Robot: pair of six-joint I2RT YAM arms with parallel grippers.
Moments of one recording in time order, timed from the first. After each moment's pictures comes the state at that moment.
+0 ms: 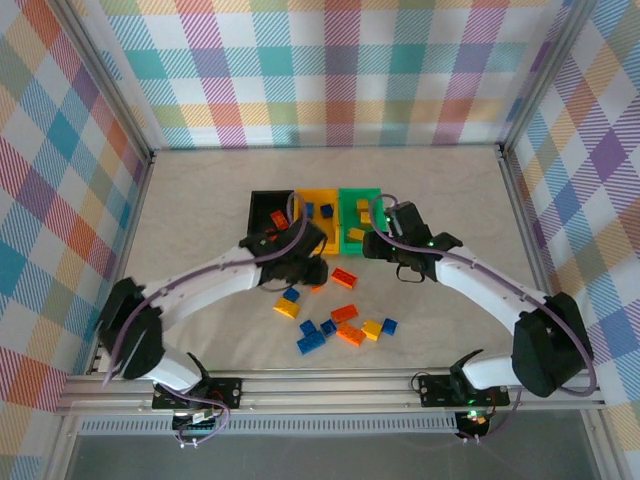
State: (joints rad) left arm -0.81 1.55 1.19 -0.70 -0.02 -0.62; right arm 0.54 1.34 0.91 -0.46 0.09 0.53
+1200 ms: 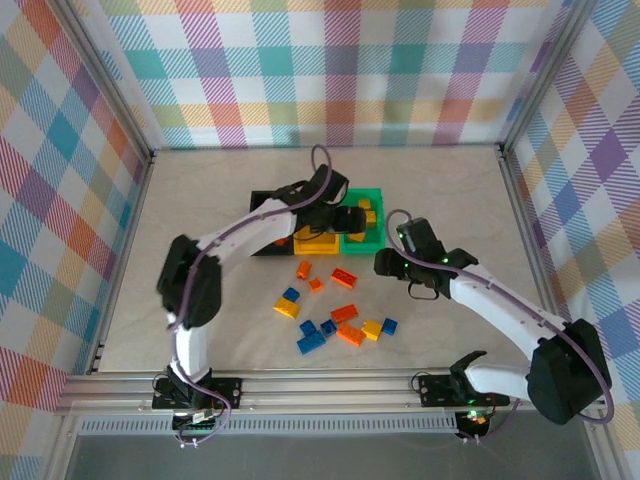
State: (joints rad) left arm -0.71 1.85 1.57 -0.62 0.09 -0.58; right arm 0.54 1.19 0.77 -0.57 0.02 0.60
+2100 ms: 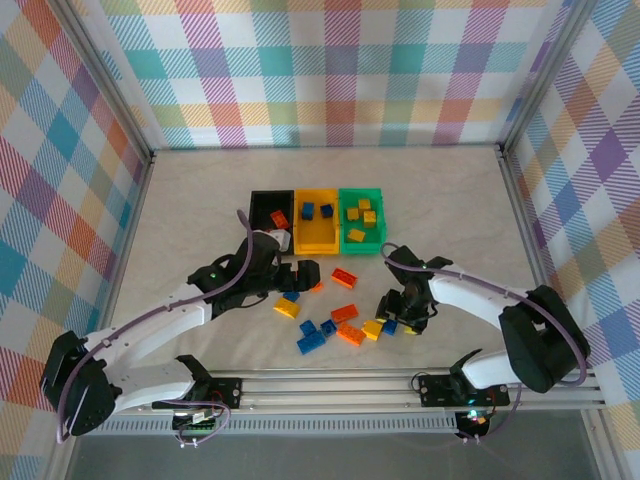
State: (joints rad) left arm -0.74 1.12 0.78 -0.42 0.05 -0.70; right arm 0.59 1.39 0.68 -0.80 -0.23 0.91
